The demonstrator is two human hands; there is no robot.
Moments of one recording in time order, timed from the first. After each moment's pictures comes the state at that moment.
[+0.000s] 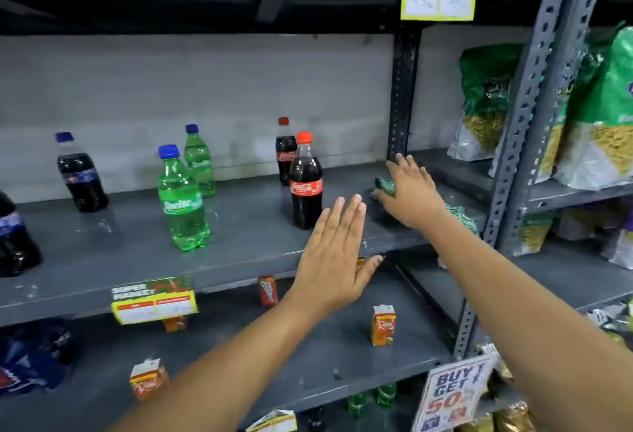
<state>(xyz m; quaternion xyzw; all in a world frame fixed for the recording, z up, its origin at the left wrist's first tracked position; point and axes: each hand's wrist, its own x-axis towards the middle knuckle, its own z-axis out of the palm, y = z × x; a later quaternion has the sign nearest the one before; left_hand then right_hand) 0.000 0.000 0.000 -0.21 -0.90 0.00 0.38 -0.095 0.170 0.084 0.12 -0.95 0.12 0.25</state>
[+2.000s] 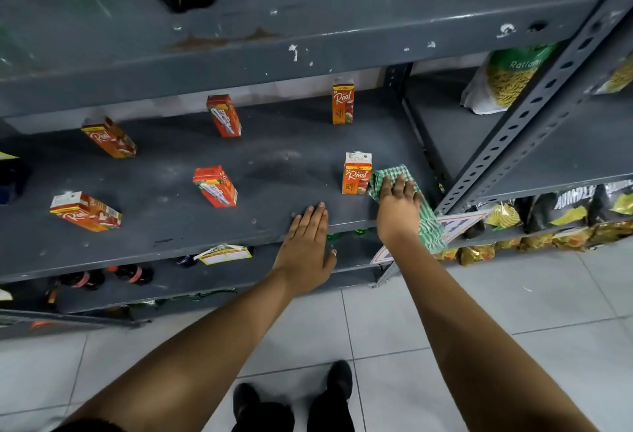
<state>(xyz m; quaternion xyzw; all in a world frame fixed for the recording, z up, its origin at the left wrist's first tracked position) 0.014 0.057 -0.298 -0.08 -0.99 -0.10 -0.08 -0.097 0.233 -0.272 0.05 -0.99 0.02 -0.11</state>
